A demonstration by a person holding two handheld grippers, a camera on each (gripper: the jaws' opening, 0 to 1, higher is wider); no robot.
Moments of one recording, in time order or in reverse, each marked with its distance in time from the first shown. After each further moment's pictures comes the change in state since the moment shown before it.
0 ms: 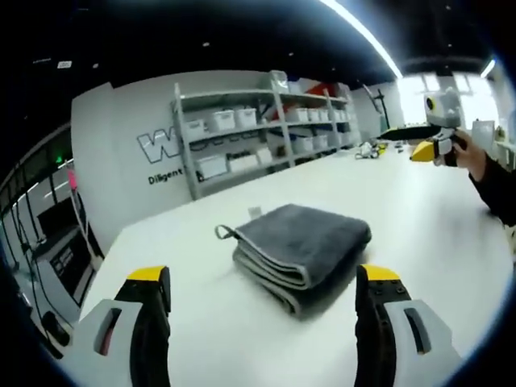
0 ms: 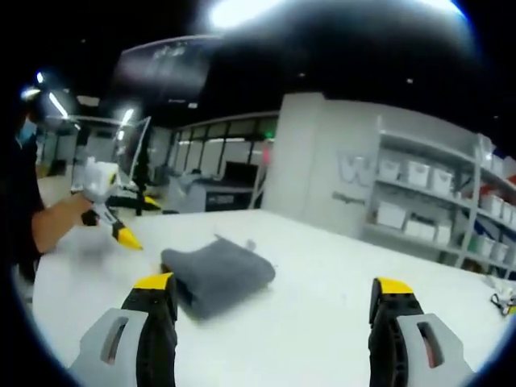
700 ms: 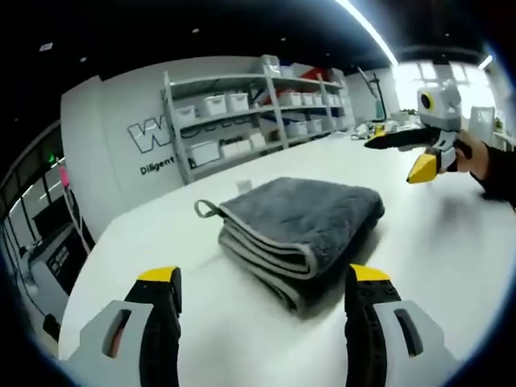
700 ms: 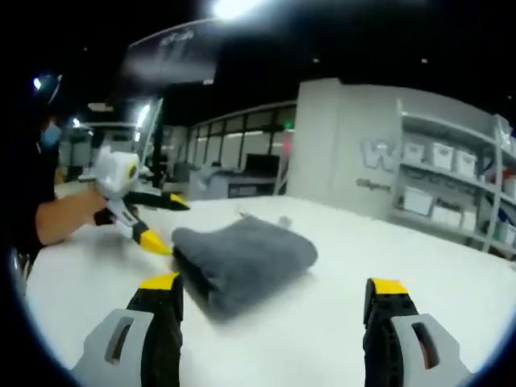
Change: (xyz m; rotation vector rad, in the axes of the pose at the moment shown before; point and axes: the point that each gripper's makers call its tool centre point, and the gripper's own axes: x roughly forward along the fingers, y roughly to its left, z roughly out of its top) left arm 0.029 -0.024 -0.033 0.029 0.075 -0.028; right arm 0.056 0.056 -0.057 0.021 0.047 0.132
